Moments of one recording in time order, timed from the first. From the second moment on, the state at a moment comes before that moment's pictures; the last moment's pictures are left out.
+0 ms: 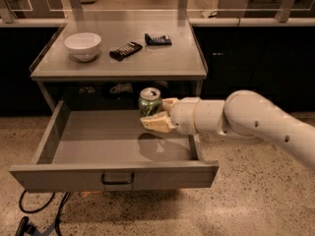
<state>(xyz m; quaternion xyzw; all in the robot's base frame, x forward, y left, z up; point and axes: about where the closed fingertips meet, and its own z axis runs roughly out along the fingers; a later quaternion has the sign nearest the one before) 0.572 -0.006 0.797 -0.44 0.70 0.26 0.50</state>
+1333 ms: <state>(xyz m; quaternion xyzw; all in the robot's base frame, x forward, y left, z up) 0.628 0.059 0.721 -0.48 0.69 0.16 0.52</state>
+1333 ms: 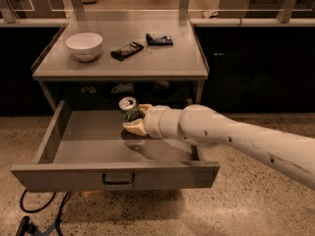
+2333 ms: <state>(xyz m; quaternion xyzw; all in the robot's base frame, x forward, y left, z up) 0.717 0.114 0.666 -0.52 0.69 0.25 0.43</state>
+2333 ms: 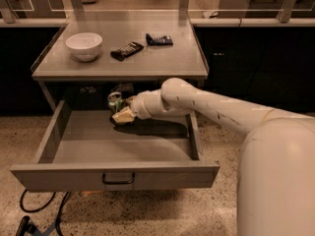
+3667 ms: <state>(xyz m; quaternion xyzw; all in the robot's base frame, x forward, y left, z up) 0.726 0.113 0.688 -0.53 0.68 0.27 0.43</state>
